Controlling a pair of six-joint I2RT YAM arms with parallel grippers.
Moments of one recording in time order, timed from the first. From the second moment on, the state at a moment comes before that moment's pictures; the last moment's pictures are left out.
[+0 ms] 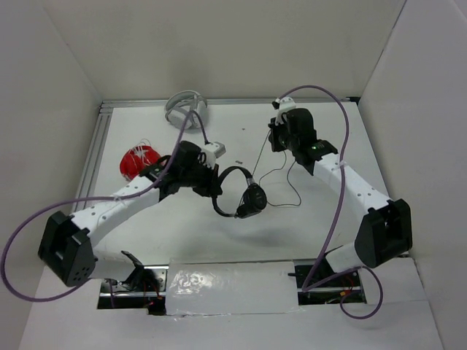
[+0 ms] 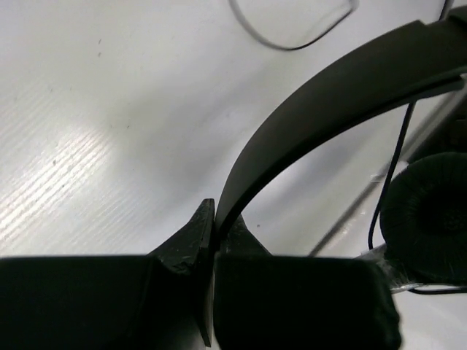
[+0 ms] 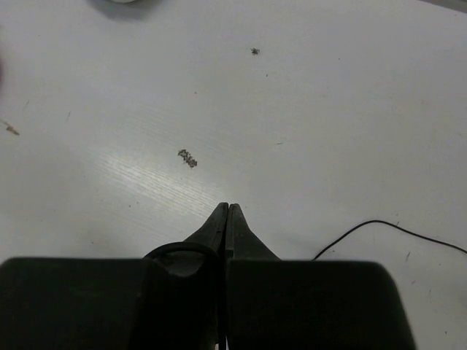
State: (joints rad) left arm -0.60 1.30 1.00 -0.40 0.38 -0.22; right arm 0.38 1.43 1.17 -0.21 -0.03 0.06
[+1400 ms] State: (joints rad) left arm -0.41 1.85 1.82 -1.12 -0.20 -0.83; right arm 0.95 1.26 1.06 -0.34 0.14 0.21
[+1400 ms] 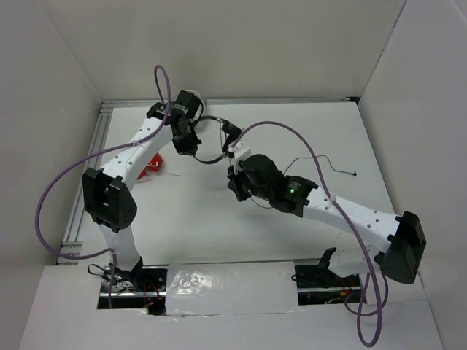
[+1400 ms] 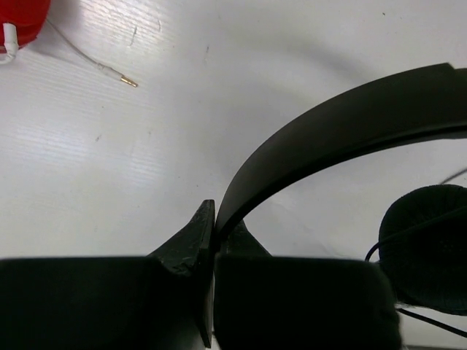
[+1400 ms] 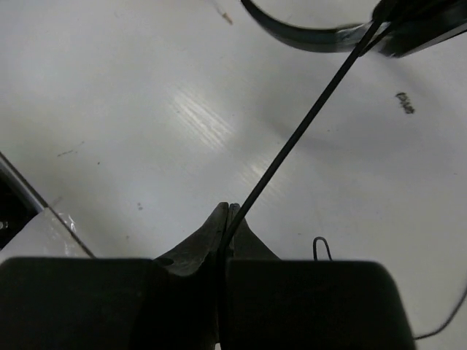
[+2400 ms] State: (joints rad) left arm -0.19 1.30 1.66 -0.76 0.44 -0.65; right arm 0.89 1.34 0.61 0.27 0.03 0.24
